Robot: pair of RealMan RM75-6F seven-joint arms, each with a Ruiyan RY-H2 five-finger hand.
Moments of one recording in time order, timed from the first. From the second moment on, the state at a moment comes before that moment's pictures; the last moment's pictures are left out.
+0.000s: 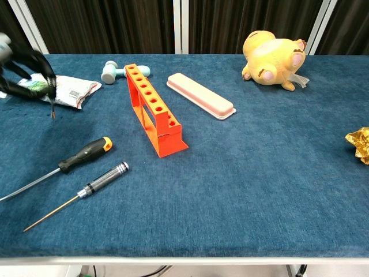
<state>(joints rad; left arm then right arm) -0.44 -1.54 -0.27 -1.68 1.08 1.29 0.17 0.05 -1.10 0.05 -1.51 -1.61 1.60 0.27</state>
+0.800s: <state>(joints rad) -0.56 -1.45 -0.43 -1.92 1.00 1.24 0.11 0.04 -1.09 0.05 -1.51 -1.61 1.61 0.29</state>
